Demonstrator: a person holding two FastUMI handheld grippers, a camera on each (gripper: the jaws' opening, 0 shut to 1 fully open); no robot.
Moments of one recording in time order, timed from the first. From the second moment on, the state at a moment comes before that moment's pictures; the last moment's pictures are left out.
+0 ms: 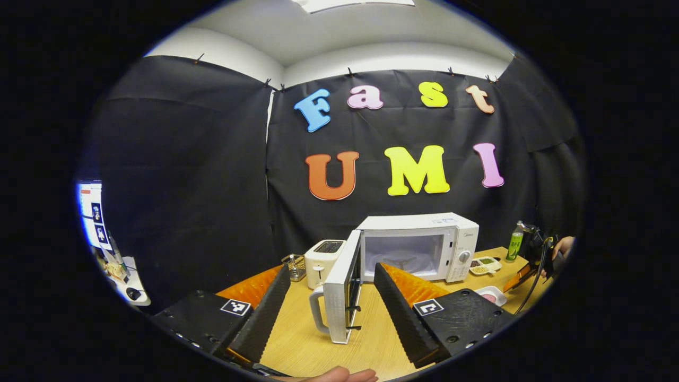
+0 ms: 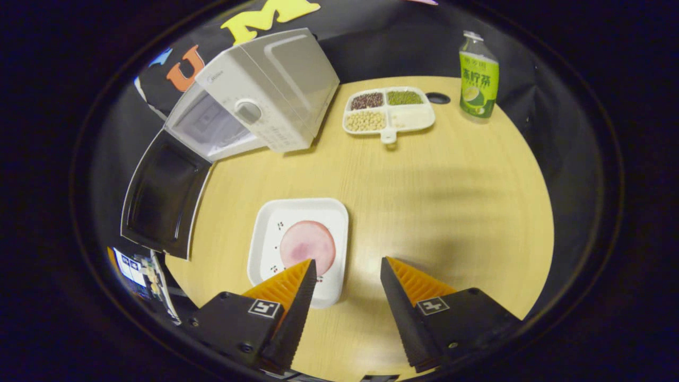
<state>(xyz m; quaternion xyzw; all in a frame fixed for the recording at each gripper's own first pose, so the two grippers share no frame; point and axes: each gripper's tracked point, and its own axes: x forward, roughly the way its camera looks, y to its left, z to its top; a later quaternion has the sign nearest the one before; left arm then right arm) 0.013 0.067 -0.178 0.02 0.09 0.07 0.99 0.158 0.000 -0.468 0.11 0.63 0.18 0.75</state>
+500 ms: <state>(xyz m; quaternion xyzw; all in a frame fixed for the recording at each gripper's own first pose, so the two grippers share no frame) 0.006 0.072 -0.184 0.01 0.10 0.06 0.99 0.155 0.011 -0.491 0.26 0.70 0.21 0.63</state>
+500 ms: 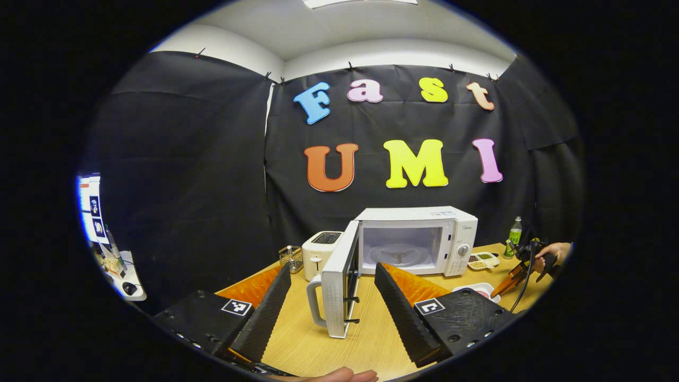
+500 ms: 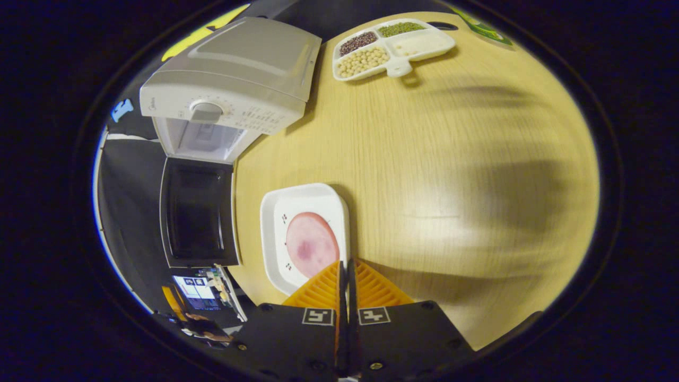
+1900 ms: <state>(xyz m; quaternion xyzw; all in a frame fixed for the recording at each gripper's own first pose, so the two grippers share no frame) -0.020 0.140 -0.222 -0.06 0.10 0.06 0.99 0.208 0.257 -0.383 0.37 0.57 0.15 0.72</state>
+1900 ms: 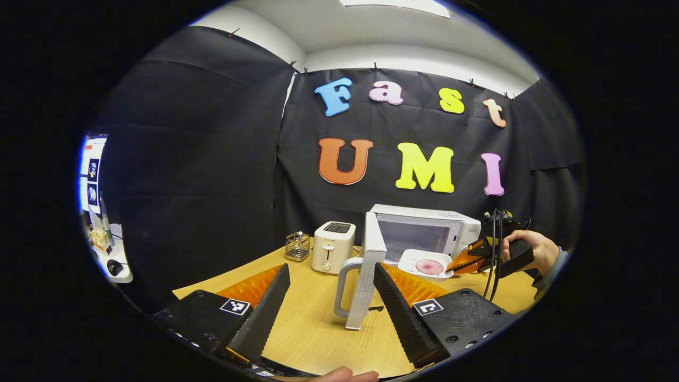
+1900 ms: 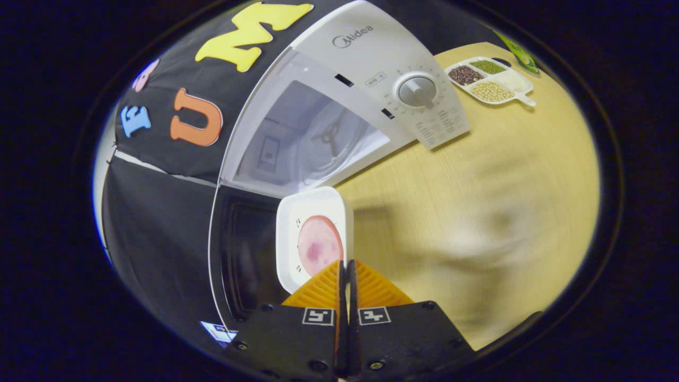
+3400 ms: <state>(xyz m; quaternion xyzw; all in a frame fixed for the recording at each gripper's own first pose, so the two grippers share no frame) 0.022 0.154 -0.279 -0.03 0.12 0.06 0.99 0.415 0.315 -0.463 0.52 0.20 -0.06 0.83</state>
